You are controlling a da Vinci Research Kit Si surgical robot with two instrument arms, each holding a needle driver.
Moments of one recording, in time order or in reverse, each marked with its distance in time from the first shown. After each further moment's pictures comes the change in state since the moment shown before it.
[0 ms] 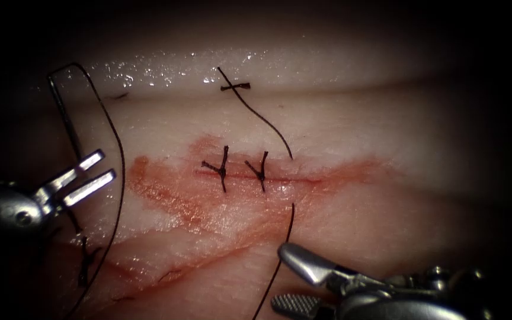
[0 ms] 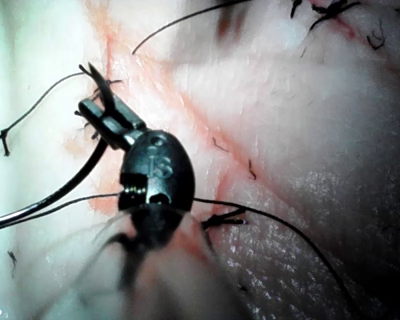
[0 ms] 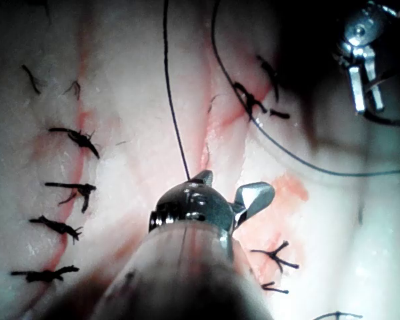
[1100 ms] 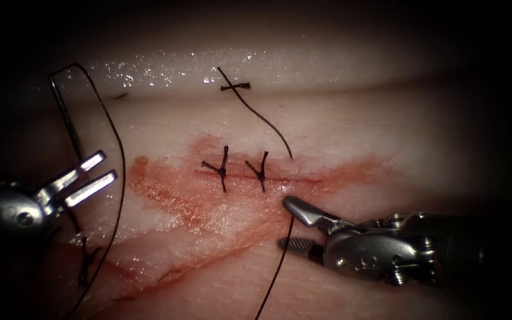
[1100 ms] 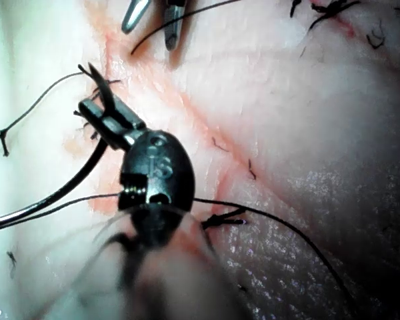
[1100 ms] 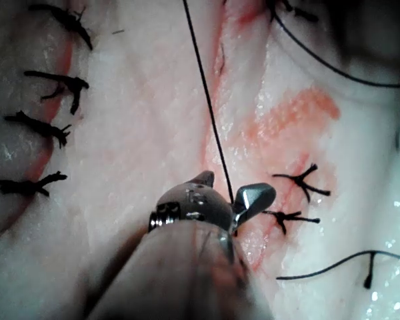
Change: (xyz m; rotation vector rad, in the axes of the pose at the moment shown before) right arm -0.011 -0.006 0.006 0.045 -0.020 -0.045; left arm 0.000 0.000 0.000 0.002 -0.001 -0.002
